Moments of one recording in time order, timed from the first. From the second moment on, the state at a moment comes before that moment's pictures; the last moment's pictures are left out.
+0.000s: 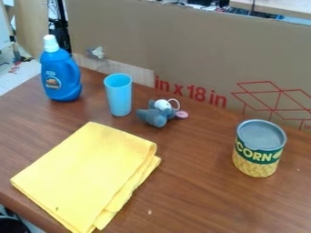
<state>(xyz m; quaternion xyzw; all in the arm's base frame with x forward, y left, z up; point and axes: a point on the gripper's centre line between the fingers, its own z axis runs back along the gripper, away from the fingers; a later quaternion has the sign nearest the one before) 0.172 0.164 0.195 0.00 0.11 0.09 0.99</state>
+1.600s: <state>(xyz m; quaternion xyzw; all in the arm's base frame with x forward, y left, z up) 0.227 0.055 0.083 -0.02 0.04 -0.17 0.99</state>
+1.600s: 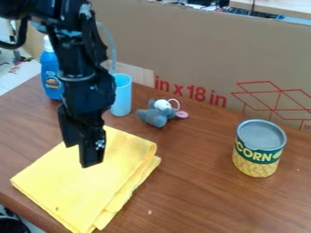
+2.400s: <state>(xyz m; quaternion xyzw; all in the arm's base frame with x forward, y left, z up) 0.238 0.055 0.035 -0.04 0.01 -0.11 0.99</state>
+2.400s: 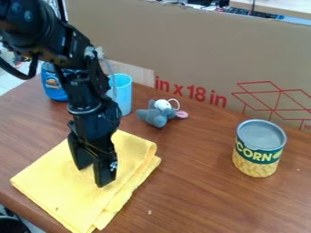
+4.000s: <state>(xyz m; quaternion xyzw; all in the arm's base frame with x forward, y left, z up) 0.230 0.210 0.021 0.01 0.16 0.15 0.98</state>
